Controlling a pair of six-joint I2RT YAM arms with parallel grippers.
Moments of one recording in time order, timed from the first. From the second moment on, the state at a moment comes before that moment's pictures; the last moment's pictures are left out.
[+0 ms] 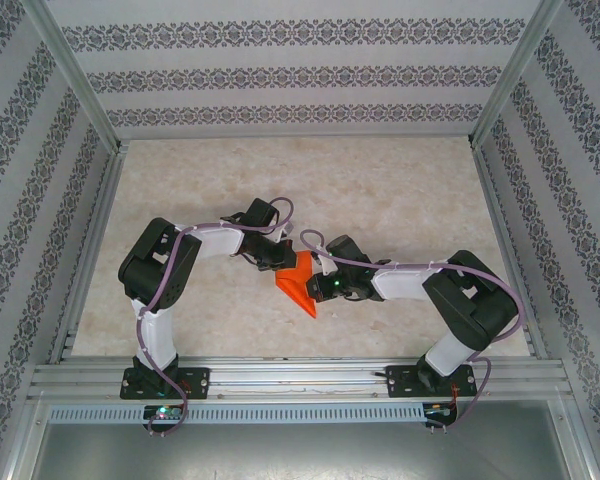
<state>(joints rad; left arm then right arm) -0.49 1.95 1.10 -0.30 0.60 -0.52 0.67 1.62 0.63 0.06 -0.42 0.47</state>
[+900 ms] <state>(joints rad) -0.49 1.95 1.10 -0.30 0.60 -0.52 0.67 1.63 0.64 0.06 -0.45 0.48</state>
